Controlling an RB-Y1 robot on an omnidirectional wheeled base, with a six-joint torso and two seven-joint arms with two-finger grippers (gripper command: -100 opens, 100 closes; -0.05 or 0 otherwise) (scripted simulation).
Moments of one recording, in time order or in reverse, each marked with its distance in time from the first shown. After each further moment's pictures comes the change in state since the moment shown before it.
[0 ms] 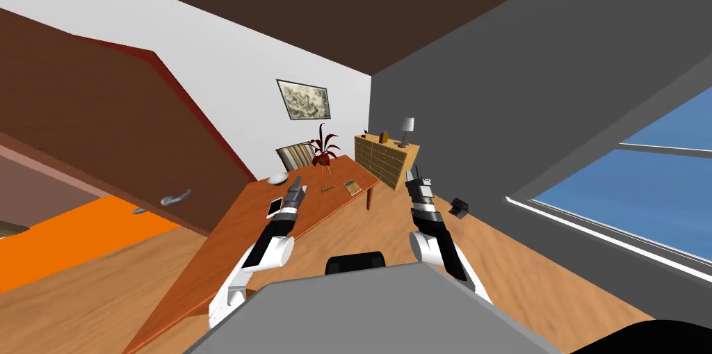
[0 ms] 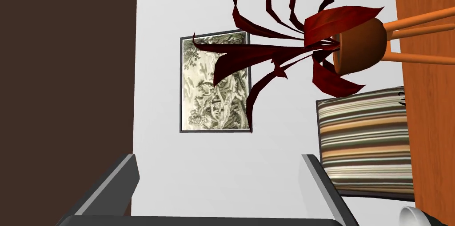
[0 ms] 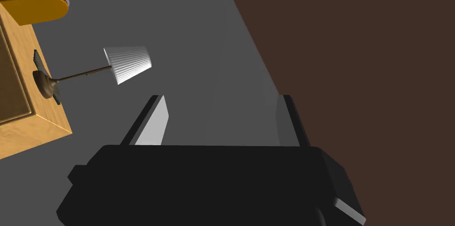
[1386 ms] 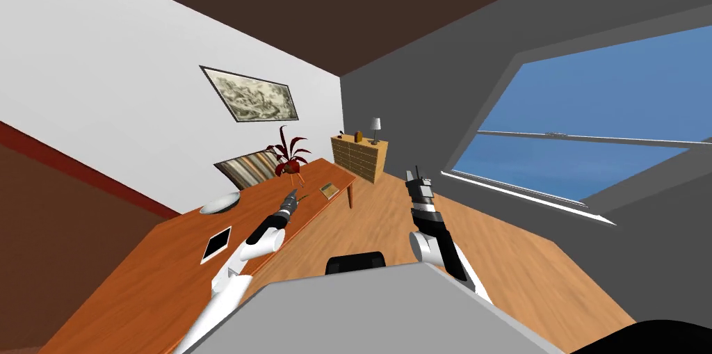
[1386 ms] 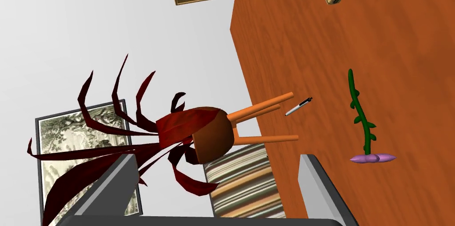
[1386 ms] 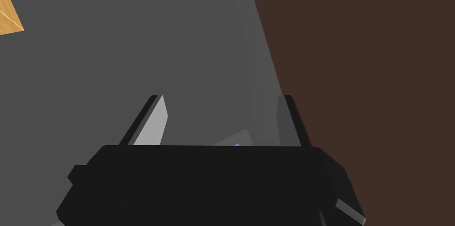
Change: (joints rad) left arm -0.168 0.132 0.114 0.378 0.152 0.325 0.001; right arm 0.000 0.000 0.000 0.000 0.000 0.000 0.000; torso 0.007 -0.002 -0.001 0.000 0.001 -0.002
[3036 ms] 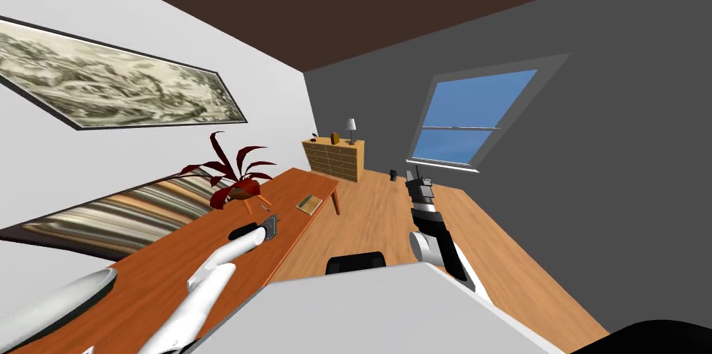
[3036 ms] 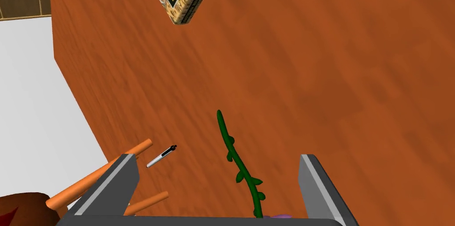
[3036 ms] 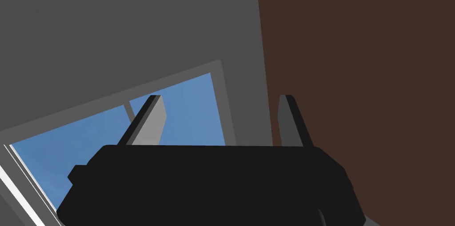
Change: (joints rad) left arm -0.189 0.145 0.165 0.525 0.179 0.398 0.008; right arm 0.000 0.000 0.000 0.000 0.000 0.000 0.000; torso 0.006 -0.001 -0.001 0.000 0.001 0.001
